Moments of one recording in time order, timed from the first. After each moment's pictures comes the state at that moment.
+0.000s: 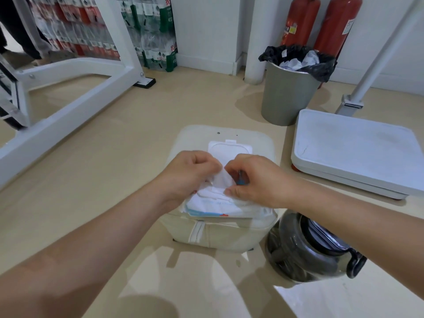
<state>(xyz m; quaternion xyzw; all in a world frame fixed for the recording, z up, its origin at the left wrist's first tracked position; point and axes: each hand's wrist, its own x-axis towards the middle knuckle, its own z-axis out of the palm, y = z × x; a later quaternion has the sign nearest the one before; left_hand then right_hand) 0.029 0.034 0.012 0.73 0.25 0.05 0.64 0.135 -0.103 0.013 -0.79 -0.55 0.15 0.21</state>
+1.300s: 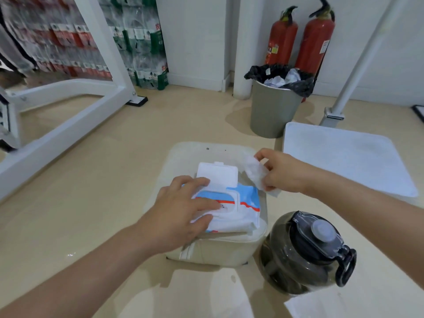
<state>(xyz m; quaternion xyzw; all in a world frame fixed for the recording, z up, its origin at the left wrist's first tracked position) -0.001 0.035 -0.013 0.99 0.03 0.06 0.13 0.187 -0.136 0.033 -0.87 -0.28 0.29 0.28</state>
